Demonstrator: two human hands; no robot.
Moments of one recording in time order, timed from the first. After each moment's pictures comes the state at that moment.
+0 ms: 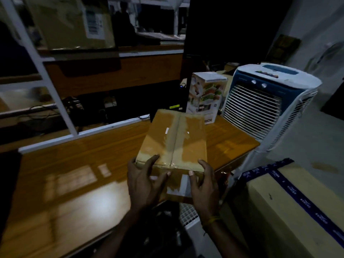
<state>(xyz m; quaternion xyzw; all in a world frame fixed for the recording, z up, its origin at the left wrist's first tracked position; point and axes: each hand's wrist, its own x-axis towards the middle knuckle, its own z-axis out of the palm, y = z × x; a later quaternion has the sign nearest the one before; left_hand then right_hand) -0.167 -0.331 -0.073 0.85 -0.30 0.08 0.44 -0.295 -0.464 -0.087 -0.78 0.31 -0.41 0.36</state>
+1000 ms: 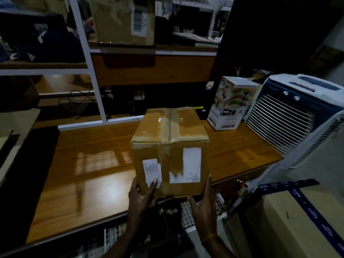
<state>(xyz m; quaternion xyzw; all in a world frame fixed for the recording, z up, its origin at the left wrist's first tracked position) -0.192 -0.250 -0.144 0.86 -0.33 0.13 0.36 -0.303 -0.419 -0.137 -0.81 0.30 -0.28 0.41</state>
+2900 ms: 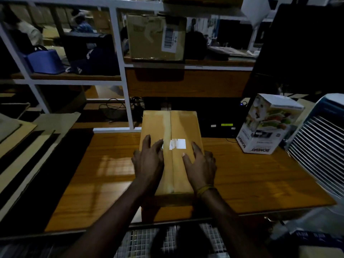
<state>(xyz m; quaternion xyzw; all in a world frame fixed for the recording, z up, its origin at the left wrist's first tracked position) -0.087 -0.319 -0.019 0.95 -0.09 0.13 0.27 -0.145 -0.461 -0.013 -0.91 0.26 -0.18 0.26</state>
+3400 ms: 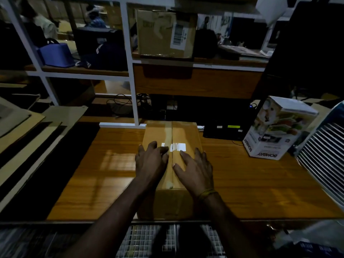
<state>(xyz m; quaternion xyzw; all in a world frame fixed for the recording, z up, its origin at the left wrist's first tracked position) -0.089 -0.316 -0.015 0.97 -0.10 0.06 0.21 -0.149 -0.459 -0.012 -0.97 0.13 -0.06 0.18</state>
